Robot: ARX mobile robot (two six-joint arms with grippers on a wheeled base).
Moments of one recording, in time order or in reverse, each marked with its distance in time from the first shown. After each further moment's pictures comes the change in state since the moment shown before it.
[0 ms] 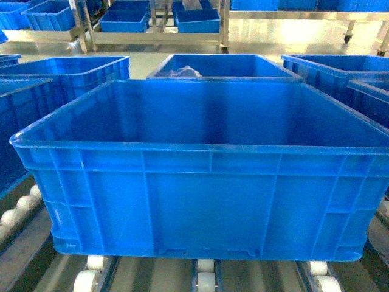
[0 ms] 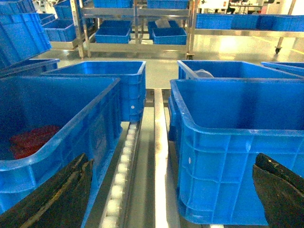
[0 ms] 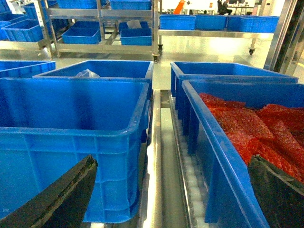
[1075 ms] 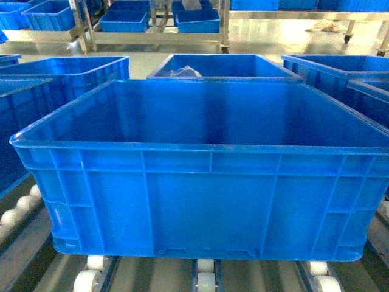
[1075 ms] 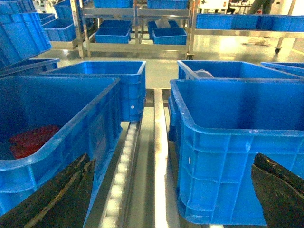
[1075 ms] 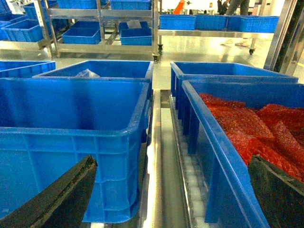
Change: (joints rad) left arm 0.000 0.000 0.000 0.000 0.000 0.000; right arm 0.000 0.000 0.000 0.000 0.000 0.000
